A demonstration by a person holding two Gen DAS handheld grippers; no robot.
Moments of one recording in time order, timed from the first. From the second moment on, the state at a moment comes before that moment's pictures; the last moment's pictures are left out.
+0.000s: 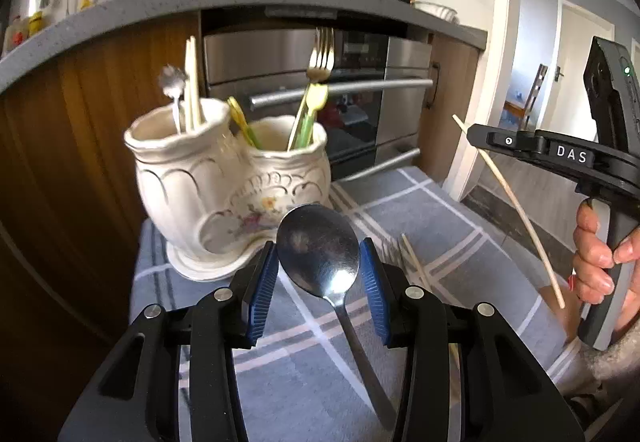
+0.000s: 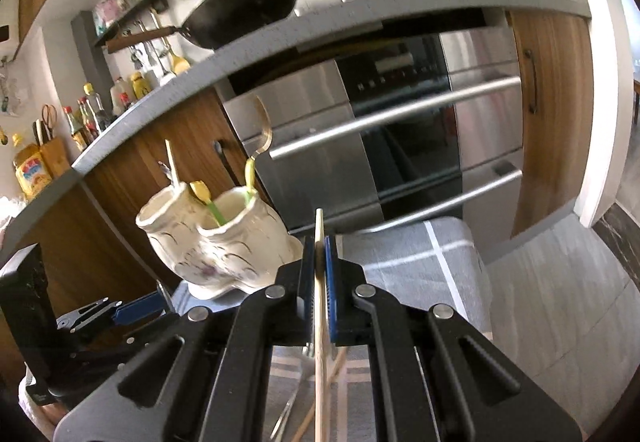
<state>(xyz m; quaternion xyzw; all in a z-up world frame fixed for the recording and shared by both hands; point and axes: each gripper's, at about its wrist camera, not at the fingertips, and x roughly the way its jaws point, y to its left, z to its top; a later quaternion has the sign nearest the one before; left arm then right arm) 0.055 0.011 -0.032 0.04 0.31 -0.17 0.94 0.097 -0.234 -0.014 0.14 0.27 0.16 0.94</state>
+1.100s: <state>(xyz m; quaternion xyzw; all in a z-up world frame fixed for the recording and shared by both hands) 0.040 0.046 0.050 0.04 0.22 -0.15 0.96 0.100 -0.189 0.028 0.15 0.16 0.25 0.94</state>
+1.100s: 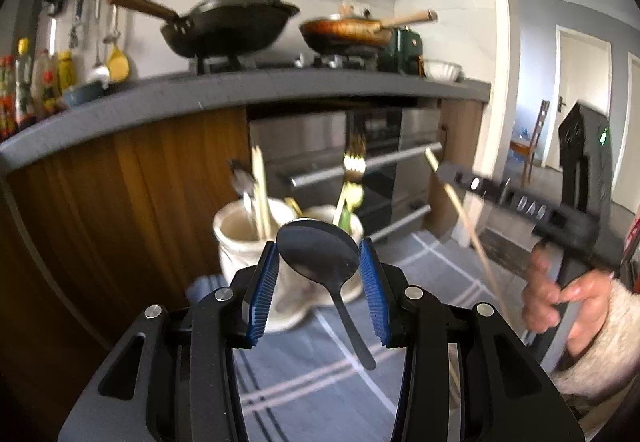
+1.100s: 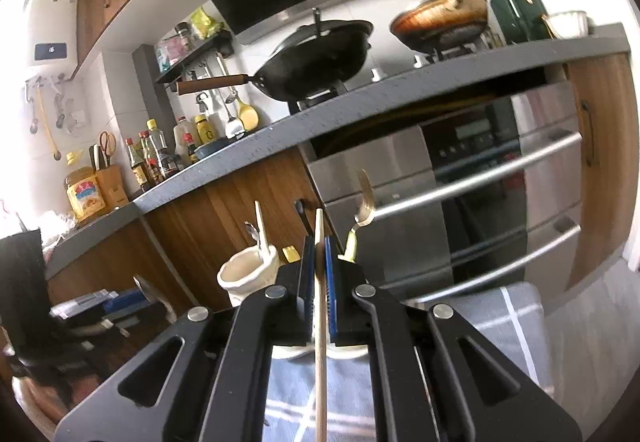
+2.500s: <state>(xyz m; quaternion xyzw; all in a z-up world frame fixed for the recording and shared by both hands) 0.166 0.084 0.089 0.07 0.21 -0.06 0.97 0.246 -0.121 0.028 0.17 0.06 0.16 0.97</state>
